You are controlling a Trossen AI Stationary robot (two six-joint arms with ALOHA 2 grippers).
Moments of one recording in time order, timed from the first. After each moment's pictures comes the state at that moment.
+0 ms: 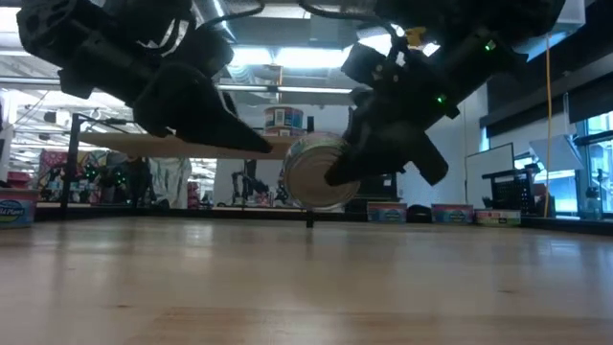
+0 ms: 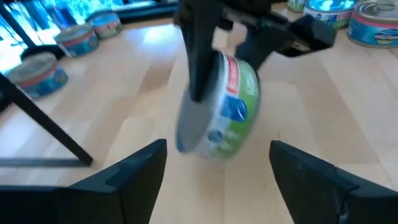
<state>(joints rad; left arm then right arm) -0.19 1.54 0.49 0.60 -0.34 0.03 0.22 1.76 0.89 0.19 0.41 -0.35</state>
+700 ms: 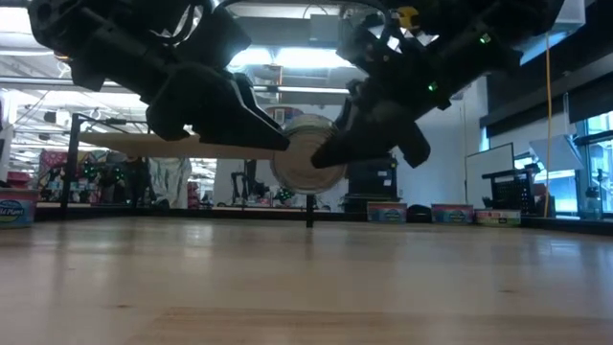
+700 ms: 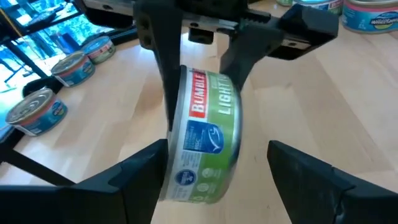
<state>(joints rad) -0.22 1.61 0.59 0.58 -0.38 0.16 0.21 1.76 0.89 0.28 0.40 -0.32</state>
